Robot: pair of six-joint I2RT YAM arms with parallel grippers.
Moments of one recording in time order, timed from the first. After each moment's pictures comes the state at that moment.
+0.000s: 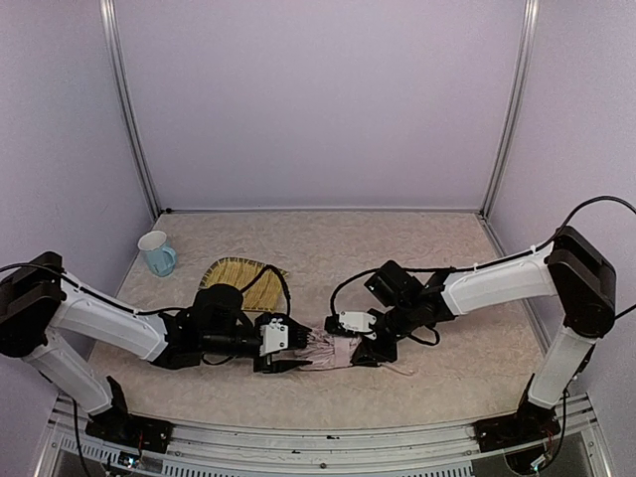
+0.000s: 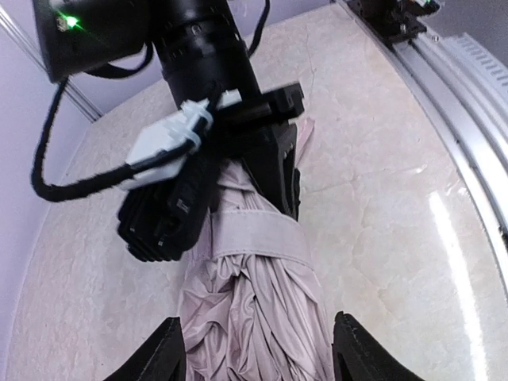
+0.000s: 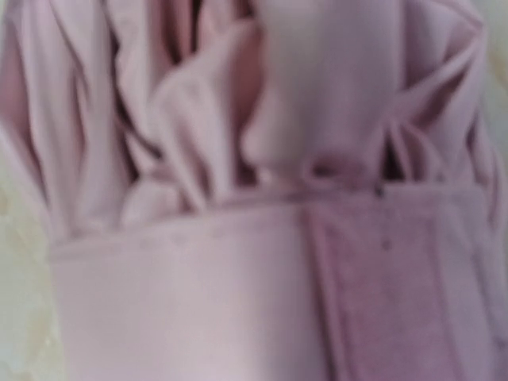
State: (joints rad) left arm -0.99 1.49 0.52 0.57 0.32 0.63; right arm 0.90 1.73 0.93 -0.28 -0.30 -0.51
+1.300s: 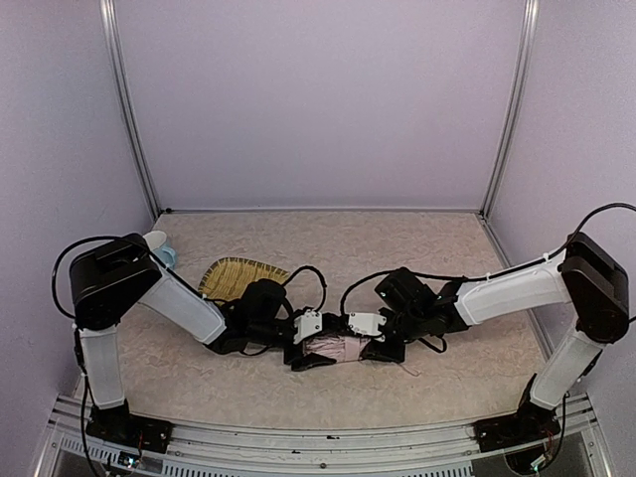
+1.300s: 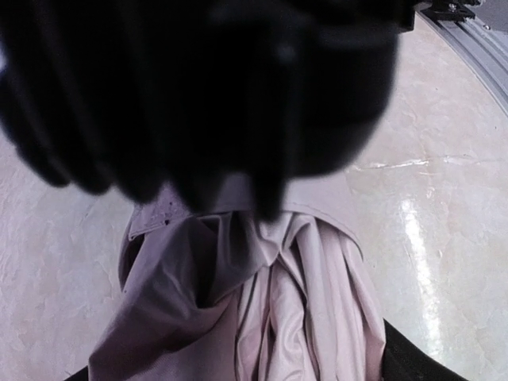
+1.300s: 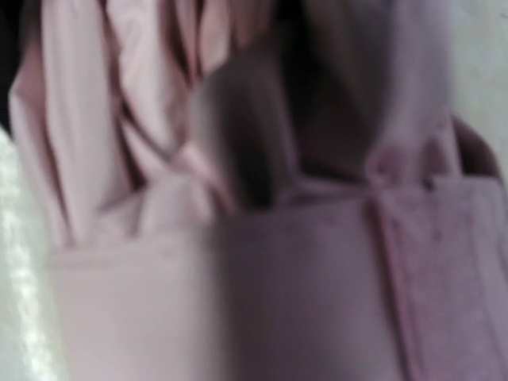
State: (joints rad) left arm -0.91 1.97 0.80 0.60 0.44 0.53; right arm 0.90 1.66 0.82 -0.15 -0.13 -0.51
